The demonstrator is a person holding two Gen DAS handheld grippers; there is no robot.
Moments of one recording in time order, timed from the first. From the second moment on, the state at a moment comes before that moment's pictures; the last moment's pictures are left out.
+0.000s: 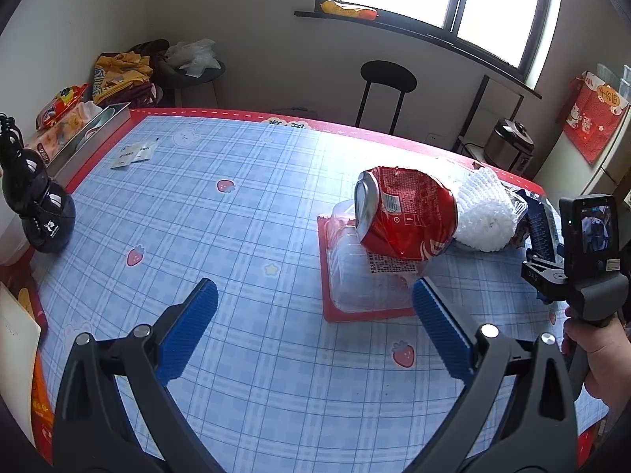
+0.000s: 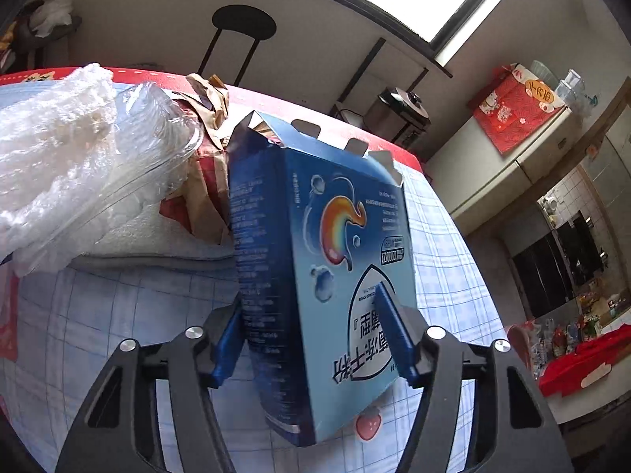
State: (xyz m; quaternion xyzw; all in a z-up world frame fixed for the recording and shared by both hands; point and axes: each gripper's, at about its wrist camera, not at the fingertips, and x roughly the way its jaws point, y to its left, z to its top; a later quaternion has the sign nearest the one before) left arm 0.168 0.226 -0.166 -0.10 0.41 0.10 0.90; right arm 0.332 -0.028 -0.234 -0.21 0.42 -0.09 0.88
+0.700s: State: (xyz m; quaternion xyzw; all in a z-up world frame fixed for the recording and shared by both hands) left arm 0.218 0.124 -0.142 0.00 0.39 -0.04 0.92; right arm 0.248 -0.167 -0.163 0.07 0.43 -0.02 0.90
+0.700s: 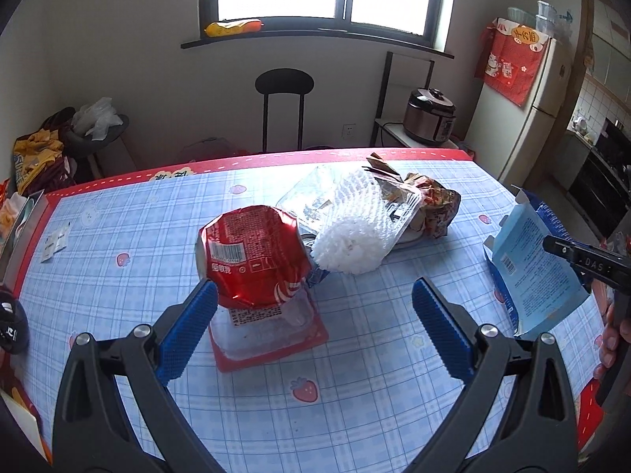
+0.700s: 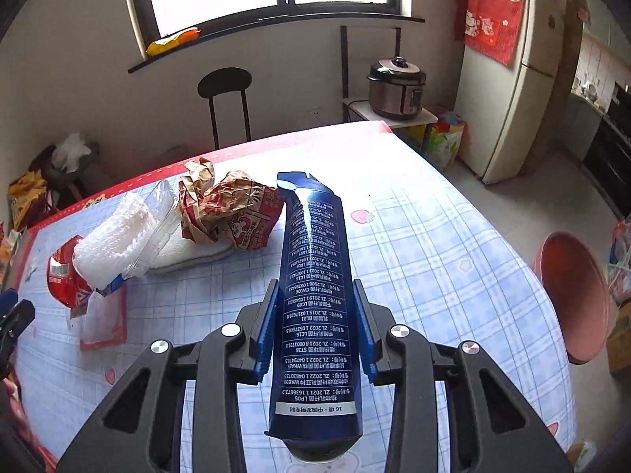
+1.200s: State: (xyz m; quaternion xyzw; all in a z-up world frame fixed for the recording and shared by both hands) left arm 0.285 0.082 -0.152 0.05 0.43 -0.08 0.90; right arm 0.232 -0.183 -0.167 0.08 0.44 0.02 0.90
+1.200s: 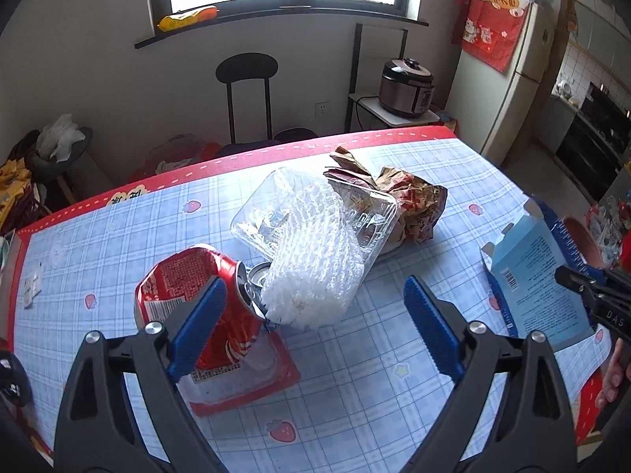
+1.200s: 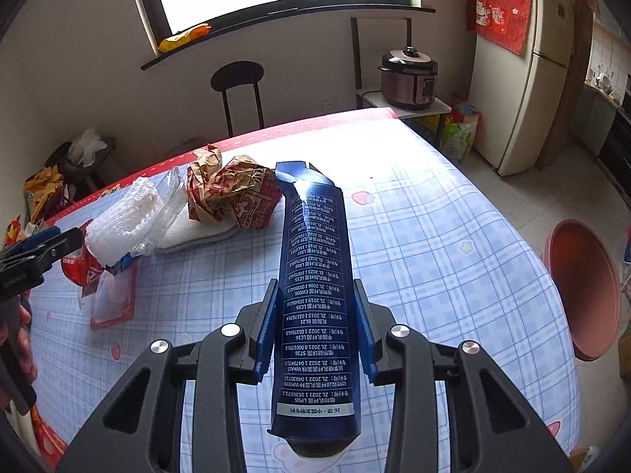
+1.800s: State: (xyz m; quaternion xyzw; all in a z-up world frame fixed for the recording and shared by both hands) left arm 0.301 0.084 -0.159 0.02 0.47 -0.08 0.88; right arm 0.225 -0.203 -0.163 0.13 0.43 0.03 0.89
